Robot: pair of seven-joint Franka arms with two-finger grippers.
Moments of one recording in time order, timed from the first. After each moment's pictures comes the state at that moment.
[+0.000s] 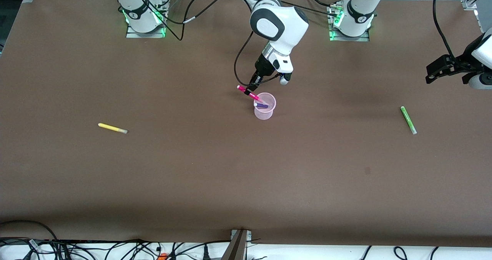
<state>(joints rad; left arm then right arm) 0.07 0.01 -0.07 -1.57 0.05 1.56 0.02 1.07 0.82 0.04 -1.23 -0.64 1.72 0.08</state>
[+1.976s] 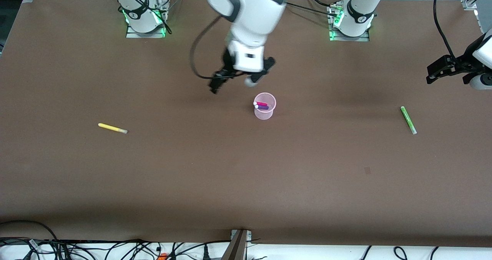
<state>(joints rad) 0.07 0.01 -0.06 -1.57 0.05 1.56 0.02 0.83 0.56 -0.02 -1.04 -0.34 1.42 -0.06</state>
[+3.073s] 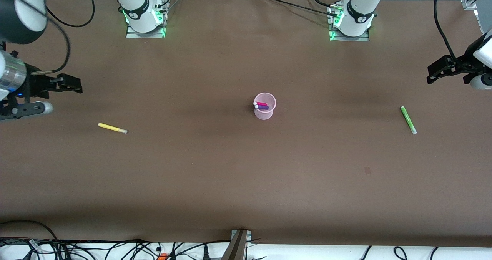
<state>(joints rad) 0.07 0.01 -0.06 -1.57 0.05 1.56 0.02 0.51 0.29 -0.61 -1.40 0.12 1.44 -0.25</state>
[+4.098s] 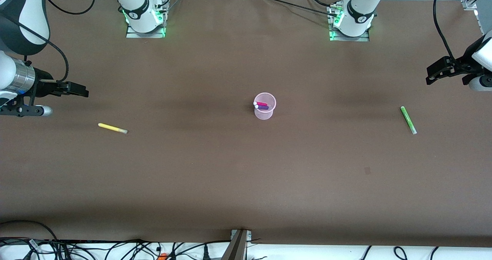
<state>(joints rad) 0.07 0.02 -0.06 -1.57 0.05 1.56 0.02 0.53 0.17 -0.64 -1.72 0.13 1.65 -0.09</state>
